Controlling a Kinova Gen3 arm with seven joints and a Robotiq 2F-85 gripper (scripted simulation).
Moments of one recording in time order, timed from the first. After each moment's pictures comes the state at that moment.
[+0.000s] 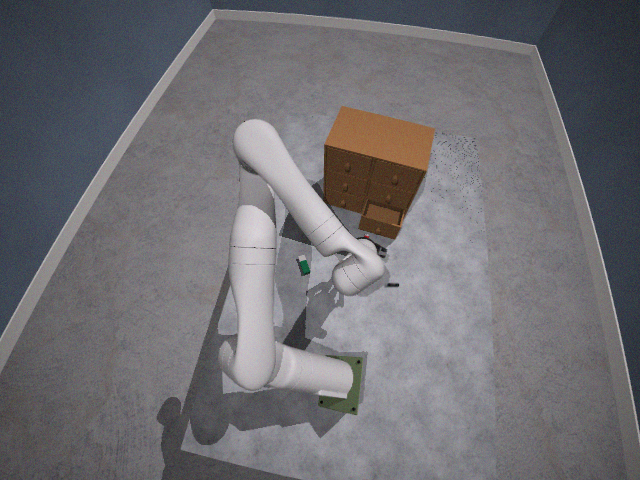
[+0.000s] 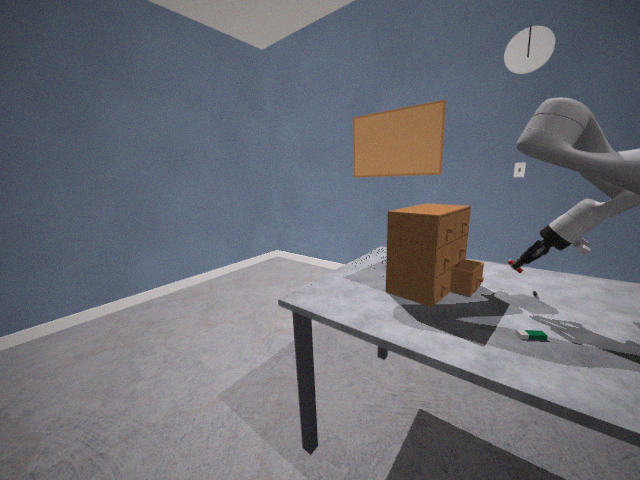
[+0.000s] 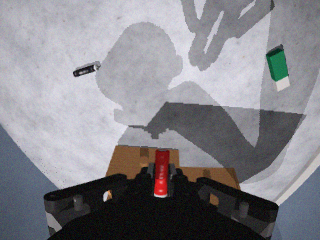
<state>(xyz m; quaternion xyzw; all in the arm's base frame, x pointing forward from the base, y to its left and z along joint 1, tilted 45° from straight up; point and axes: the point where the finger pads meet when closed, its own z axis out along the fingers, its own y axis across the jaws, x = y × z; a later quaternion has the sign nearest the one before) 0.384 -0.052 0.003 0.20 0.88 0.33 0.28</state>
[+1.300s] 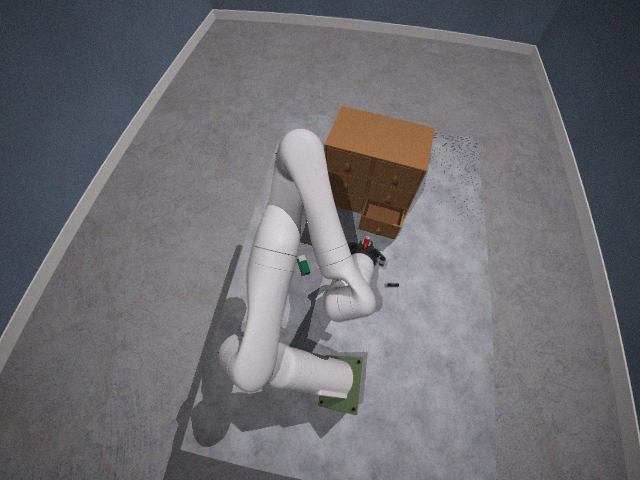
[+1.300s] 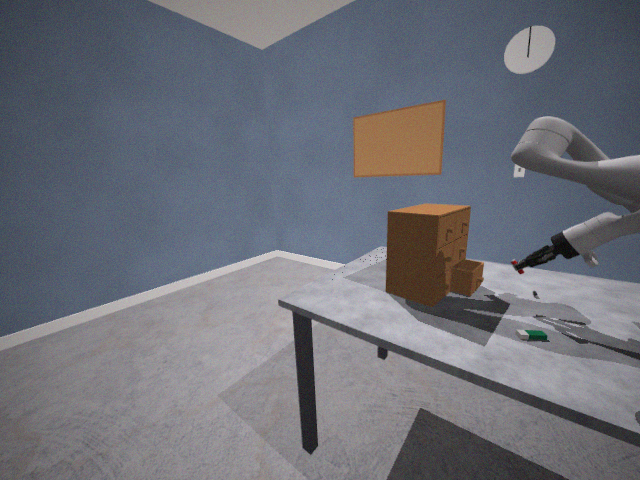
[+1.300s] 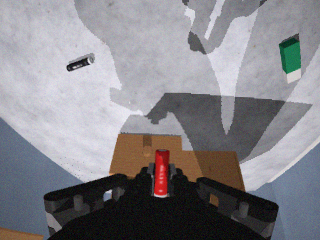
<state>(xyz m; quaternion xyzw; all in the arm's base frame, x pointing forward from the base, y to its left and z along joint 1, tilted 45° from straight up) 0.376 -0.051 -0.001 0.25 0.84 0.31 0.37</state>
